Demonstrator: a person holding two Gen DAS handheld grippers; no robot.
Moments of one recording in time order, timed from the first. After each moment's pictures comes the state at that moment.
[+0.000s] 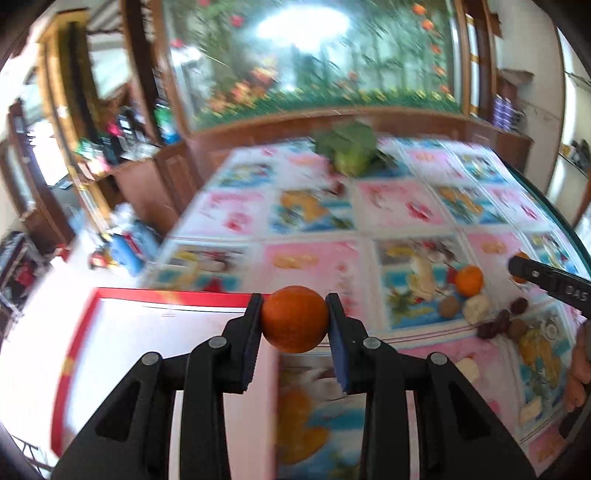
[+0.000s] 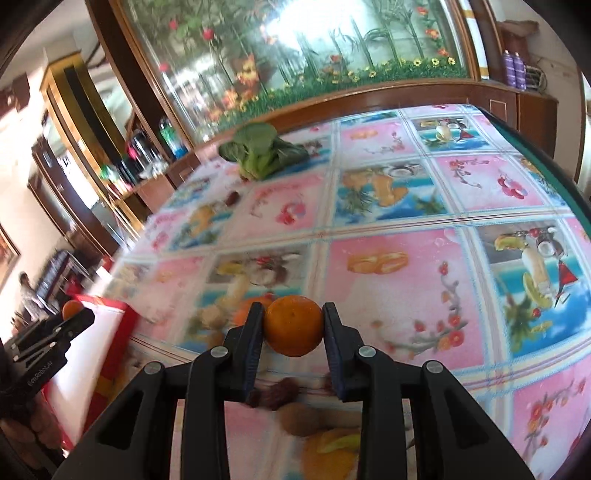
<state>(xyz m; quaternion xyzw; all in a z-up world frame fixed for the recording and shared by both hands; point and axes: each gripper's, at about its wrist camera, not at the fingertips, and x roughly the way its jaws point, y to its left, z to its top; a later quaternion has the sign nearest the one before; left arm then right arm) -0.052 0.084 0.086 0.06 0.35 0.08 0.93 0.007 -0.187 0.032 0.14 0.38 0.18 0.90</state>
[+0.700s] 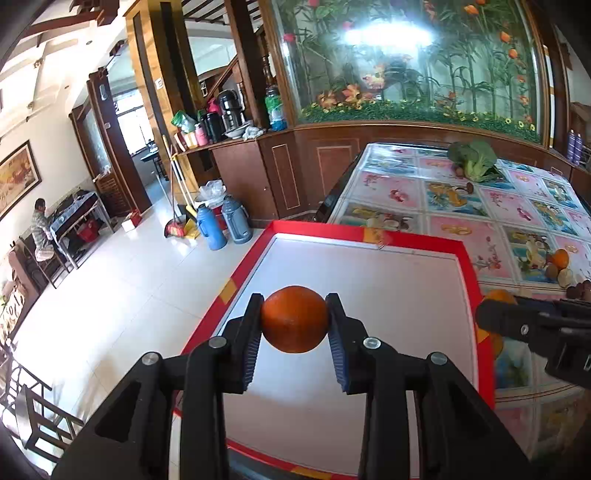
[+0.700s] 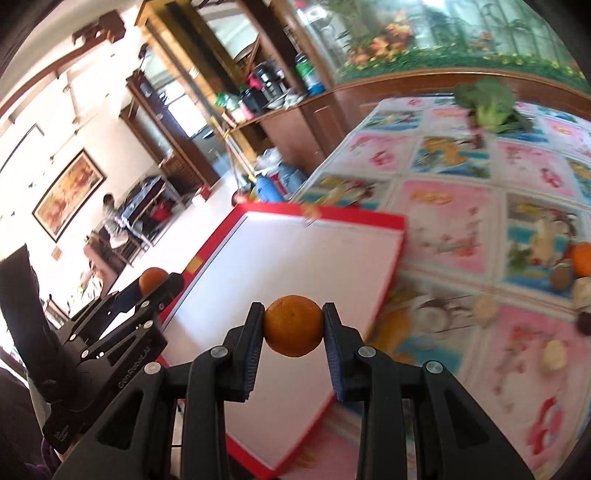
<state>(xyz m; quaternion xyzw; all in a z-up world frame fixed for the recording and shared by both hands) -0.166 0.222 0.086 0.03 0.33 0.23 0.91 -0.073 0.053 0.057 0.08 0.42 0.40 0.81</state>
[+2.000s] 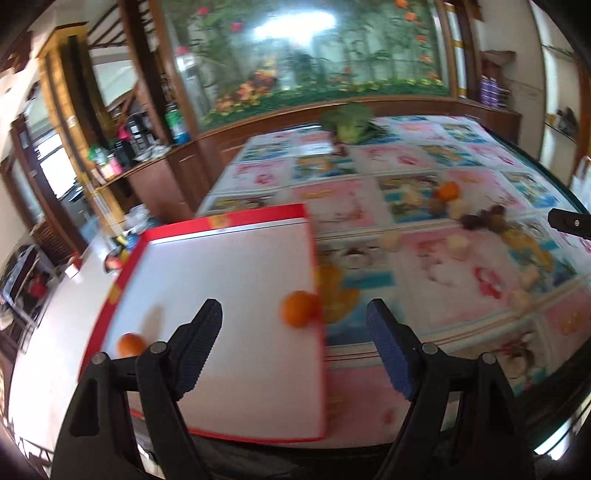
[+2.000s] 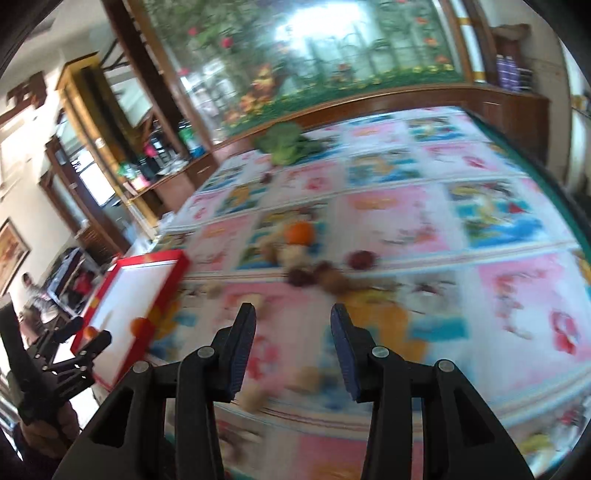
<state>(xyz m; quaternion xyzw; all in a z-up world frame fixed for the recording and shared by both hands) -0.169 0.082 0.066 0.10 0.37 0.05 0.92 -0.111 -0.209 0.040 0.14 0.37 0.18 0.90</state>
